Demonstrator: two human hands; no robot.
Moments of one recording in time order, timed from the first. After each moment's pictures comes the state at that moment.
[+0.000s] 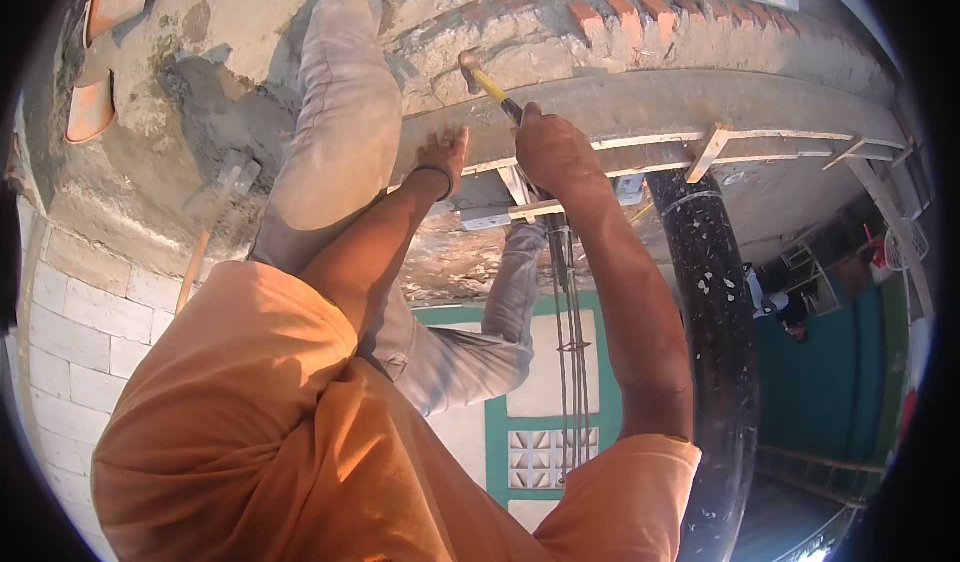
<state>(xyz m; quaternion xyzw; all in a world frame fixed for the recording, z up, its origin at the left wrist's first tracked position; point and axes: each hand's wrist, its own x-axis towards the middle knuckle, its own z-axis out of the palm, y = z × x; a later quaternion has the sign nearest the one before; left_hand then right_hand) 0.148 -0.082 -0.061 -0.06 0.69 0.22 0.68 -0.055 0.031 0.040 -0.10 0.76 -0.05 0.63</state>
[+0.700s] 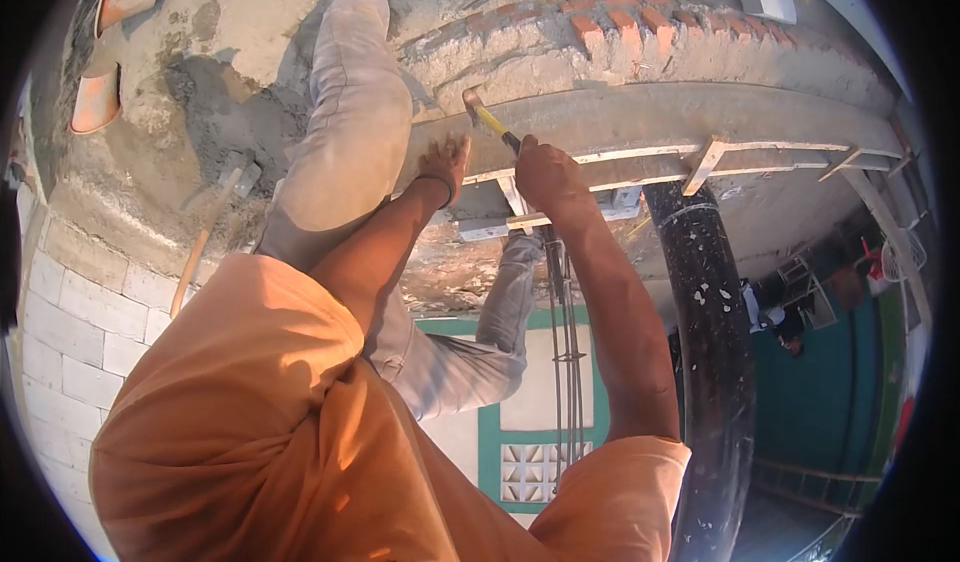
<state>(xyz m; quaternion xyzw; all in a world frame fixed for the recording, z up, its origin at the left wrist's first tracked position) 0.147 -0.079 -0.063 -0.04 0.67 0.21 0.71 -0.020 0.047 0.032 -0.10 0.73 -0.01 0.67</state>
